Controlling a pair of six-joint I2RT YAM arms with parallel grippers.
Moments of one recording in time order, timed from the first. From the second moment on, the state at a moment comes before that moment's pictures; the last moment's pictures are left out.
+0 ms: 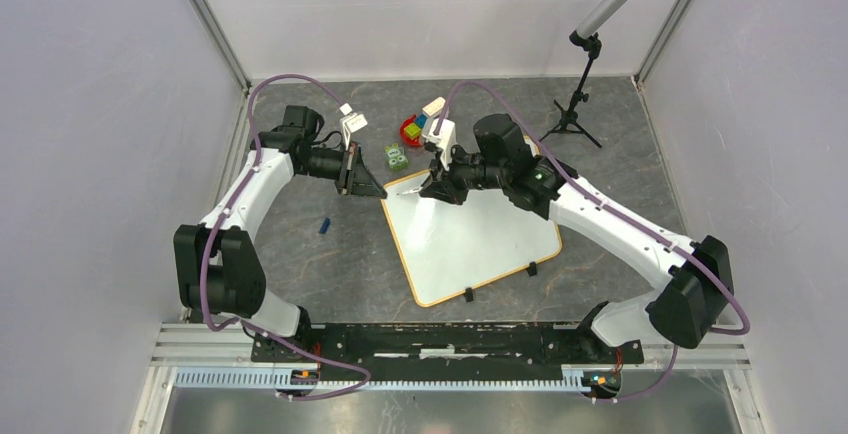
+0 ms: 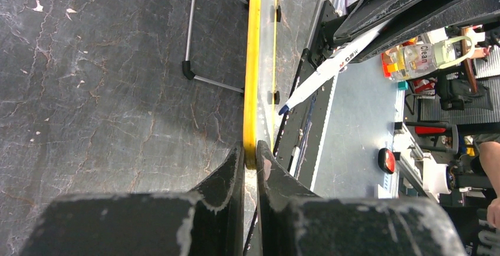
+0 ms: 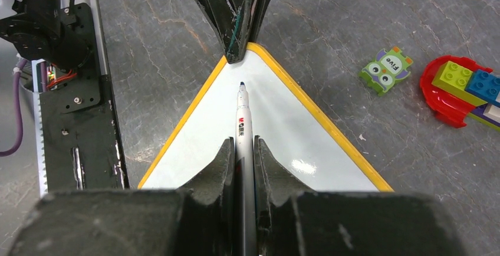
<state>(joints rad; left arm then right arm) -0.12 1.51 1.21 -0.88 1.15 0.36 0.76 1.41 1.23 -0.30 -0.50 -0.19</state>
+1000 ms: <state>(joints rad) -0.12 1.51 1.21 -0.87 1.14 0.36 0.77 1.45 1.26 -0.30 -0.41 -0.20</state>
